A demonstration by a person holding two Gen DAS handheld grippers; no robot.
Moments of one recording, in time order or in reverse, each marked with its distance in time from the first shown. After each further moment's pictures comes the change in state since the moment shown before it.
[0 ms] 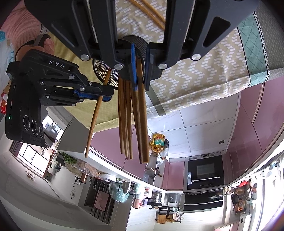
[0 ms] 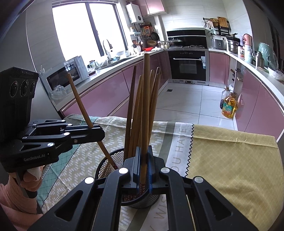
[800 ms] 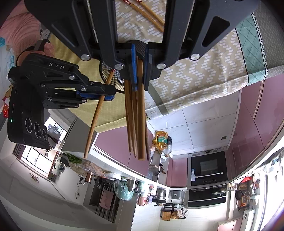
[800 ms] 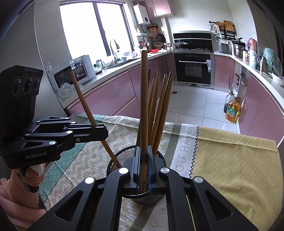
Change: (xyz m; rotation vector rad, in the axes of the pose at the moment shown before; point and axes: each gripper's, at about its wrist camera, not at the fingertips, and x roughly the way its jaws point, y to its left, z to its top) left arm -0.023 -0.007 0.002 0.029 -0.014 -0.020; right arm -0.011 0.013 -0.004 -0.041 -0.002 0.032
